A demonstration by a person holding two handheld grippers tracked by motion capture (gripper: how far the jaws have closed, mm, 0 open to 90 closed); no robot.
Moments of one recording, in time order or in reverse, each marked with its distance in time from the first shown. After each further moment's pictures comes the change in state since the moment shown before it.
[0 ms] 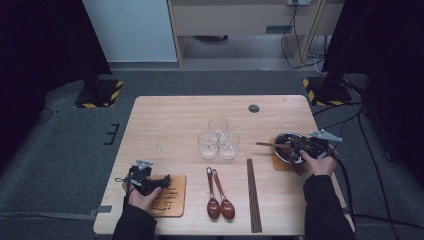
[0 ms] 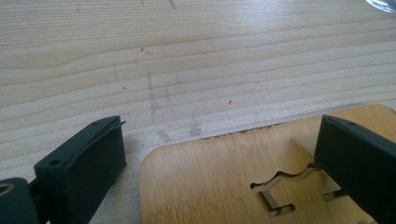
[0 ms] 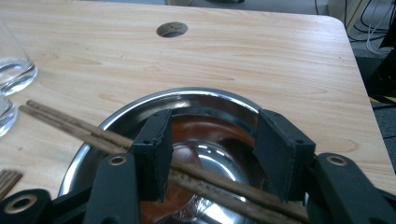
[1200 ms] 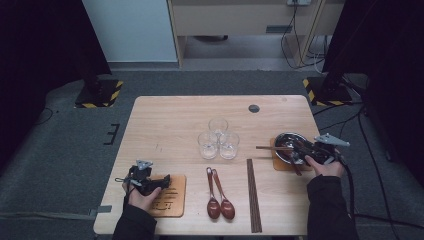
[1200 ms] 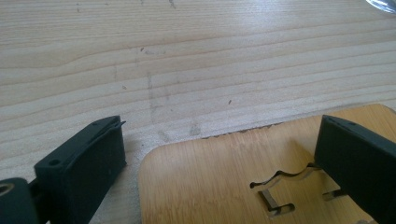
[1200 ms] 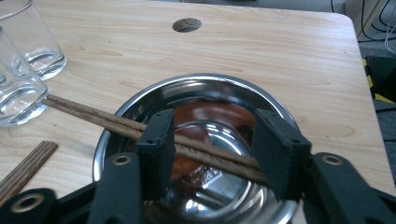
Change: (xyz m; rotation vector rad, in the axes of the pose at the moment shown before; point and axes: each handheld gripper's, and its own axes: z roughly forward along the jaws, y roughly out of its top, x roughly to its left) left arm 0.000 0.000 0.000 0.000 0.000 0.000; right arm -0.003 -0.006 -0.028 0.008 0.058 -0.016
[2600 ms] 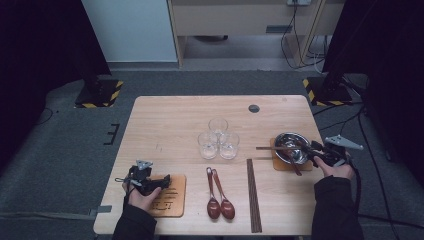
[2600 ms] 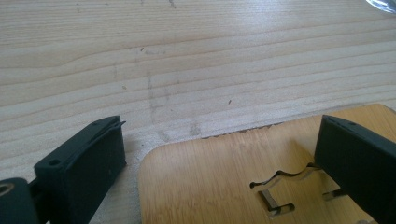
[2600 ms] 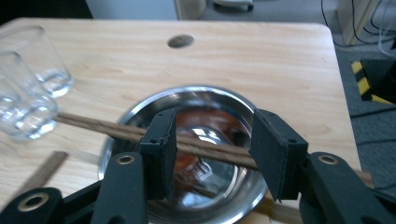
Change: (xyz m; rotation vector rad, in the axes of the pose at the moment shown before) left arm 0.000 0.000 0.000 0.000 0.000 0.000; right arm -0.009 0.004 -0.023 -0.055 0.006 0.047
